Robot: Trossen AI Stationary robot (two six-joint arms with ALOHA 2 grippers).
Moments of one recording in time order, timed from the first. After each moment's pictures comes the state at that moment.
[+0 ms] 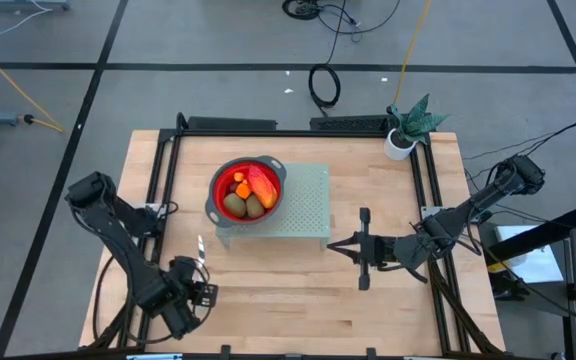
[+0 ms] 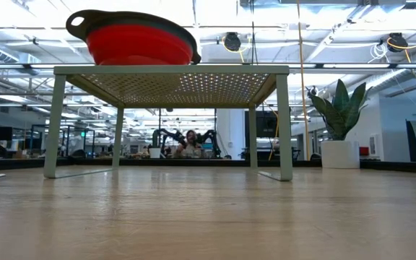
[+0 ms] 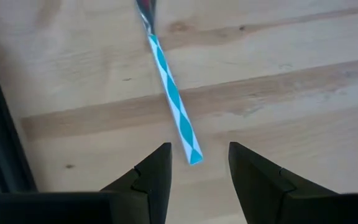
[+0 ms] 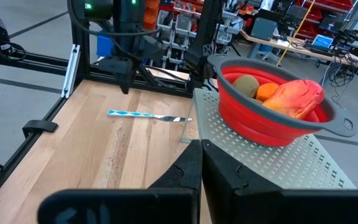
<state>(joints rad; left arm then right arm) -0.91 1.58 1.15 -1.15 -0.11 -2.34 0.57 1.20 0.90 0.01 0.62 -0.01</state>
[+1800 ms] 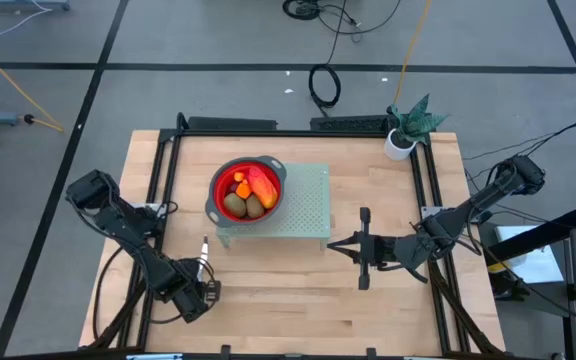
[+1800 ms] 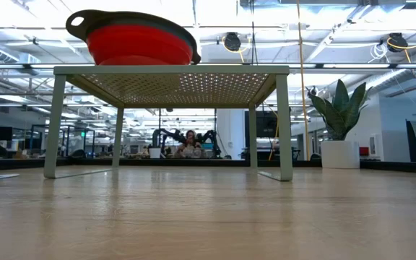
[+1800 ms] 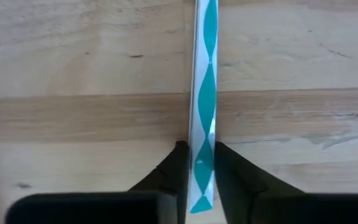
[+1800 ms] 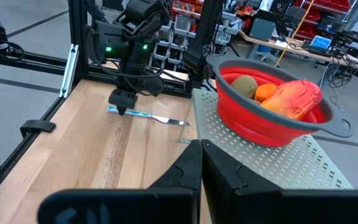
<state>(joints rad) -0.85 1.58 0.78 -0.60 0.05 -2.41 0.57 1.20 0.90 0.01 0.63 -0.02</state>
